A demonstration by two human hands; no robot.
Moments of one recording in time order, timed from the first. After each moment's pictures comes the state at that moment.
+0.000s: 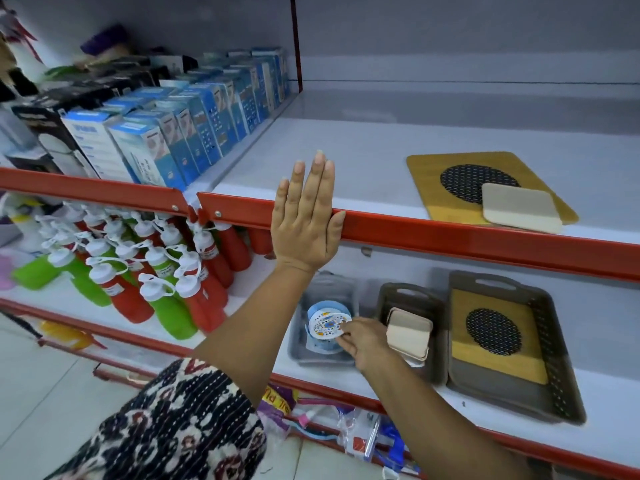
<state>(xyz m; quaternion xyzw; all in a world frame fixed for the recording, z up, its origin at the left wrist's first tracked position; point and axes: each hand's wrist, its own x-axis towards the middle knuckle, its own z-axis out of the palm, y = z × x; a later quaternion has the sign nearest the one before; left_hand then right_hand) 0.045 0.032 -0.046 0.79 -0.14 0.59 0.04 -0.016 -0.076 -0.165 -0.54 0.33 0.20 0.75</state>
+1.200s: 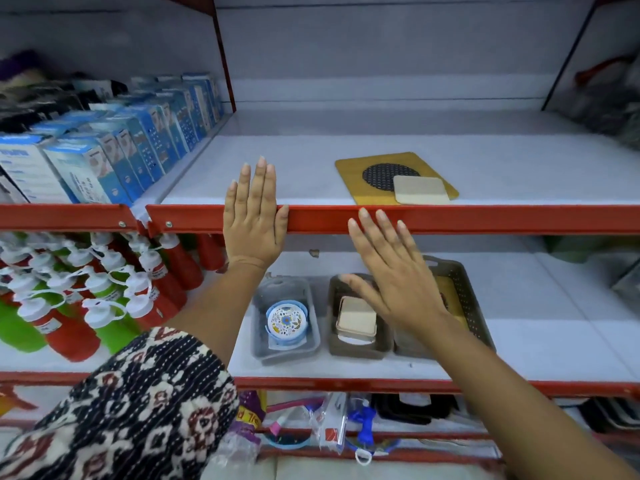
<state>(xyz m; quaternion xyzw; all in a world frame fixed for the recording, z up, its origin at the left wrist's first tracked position) 0.034 0.032 -0.033 0.83 -0.10 0.55 0.01 -0.081 -0.192 -0.035 -0.94 -0.19 -0.30 0.03</state>
